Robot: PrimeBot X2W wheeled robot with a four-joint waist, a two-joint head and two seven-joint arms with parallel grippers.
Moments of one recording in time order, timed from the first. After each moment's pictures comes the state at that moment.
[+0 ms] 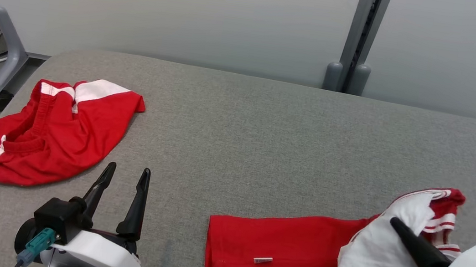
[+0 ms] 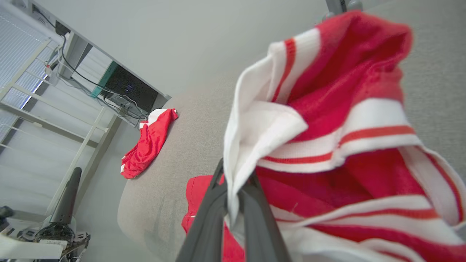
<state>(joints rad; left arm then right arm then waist) -0.10 0.28 -0.43 0.14 -0.57 0.14 -0.26 -0.02 -0.07 -0.15 -0.19 0.76 0.13 0.75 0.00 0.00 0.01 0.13</state>
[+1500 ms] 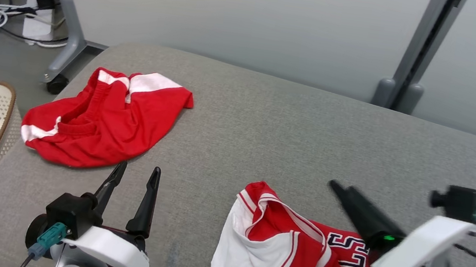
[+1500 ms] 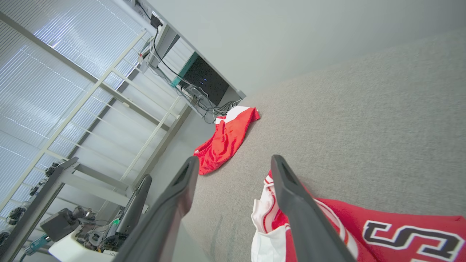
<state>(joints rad) -0.14 0.26 -0.46 0.17 -0.57 0.13 -0.26 -0.12 -0.05 0.12 -0.09 0.91 0.13 0.54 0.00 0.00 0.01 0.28</state>
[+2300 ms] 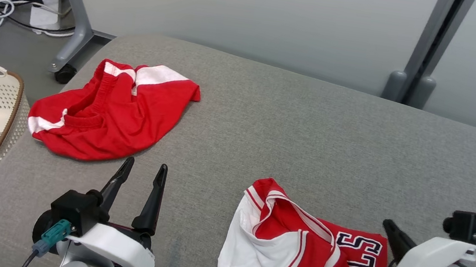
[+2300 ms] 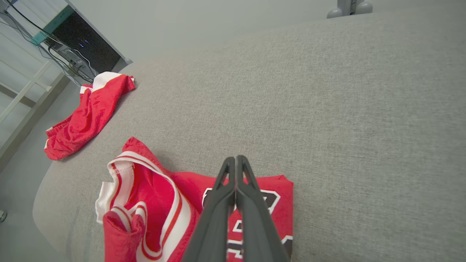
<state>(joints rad) -0.15 0.24 -0.46 0.18 -0.57 0.12 -0.26 -0.11 -0.07 -0.01 0.11 0.49 0.13 0.46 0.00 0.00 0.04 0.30</state>
